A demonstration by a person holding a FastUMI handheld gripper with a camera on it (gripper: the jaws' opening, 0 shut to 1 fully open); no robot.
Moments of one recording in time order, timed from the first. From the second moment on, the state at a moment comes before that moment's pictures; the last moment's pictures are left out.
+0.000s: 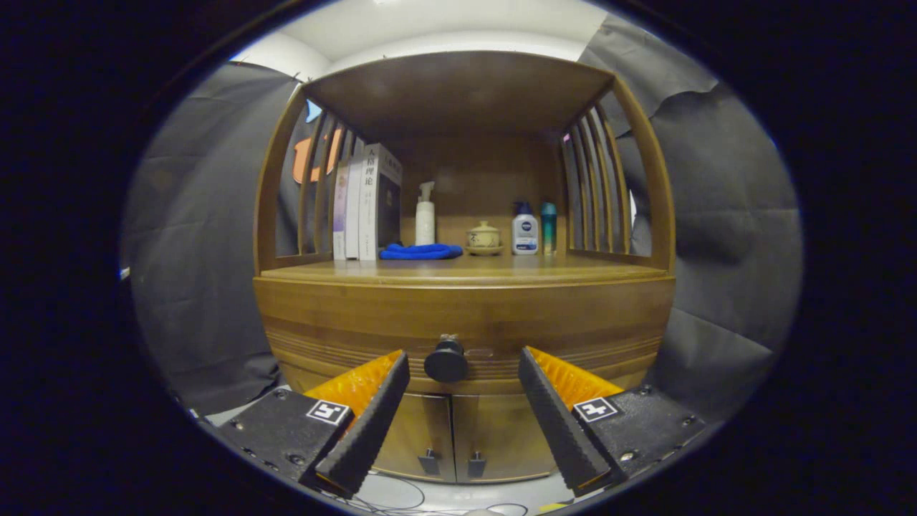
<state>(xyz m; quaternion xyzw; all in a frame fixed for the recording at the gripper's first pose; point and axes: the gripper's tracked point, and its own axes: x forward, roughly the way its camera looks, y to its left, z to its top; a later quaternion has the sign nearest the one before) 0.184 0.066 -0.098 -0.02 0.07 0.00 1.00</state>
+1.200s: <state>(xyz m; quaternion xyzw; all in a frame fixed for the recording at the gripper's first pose) 0.230 0.071 -0.133 0.01 0.13 -0.02 0.99</state>
